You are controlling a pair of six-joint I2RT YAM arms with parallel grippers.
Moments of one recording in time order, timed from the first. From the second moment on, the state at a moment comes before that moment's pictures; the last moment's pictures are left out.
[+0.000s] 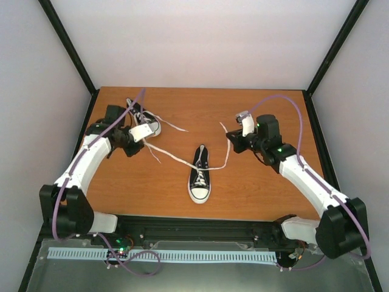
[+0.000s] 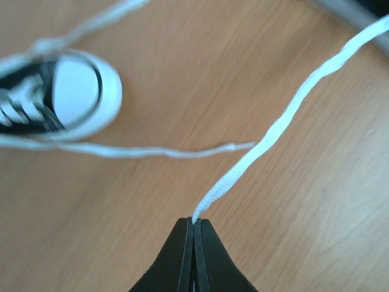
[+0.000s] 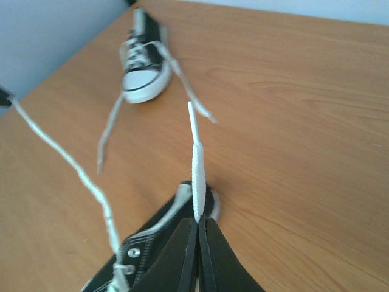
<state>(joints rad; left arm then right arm) -0.10 1.38 1.08 -0.84 0.25 0.83 0.36 1.19 0.85 -0.20 -0.35 0.09</state>
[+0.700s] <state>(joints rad) -0.62 1.40 1.46 -1.21 0.44 0.81 0.63 1.75 1.26 -0.31 -0.83 -0.07</state>
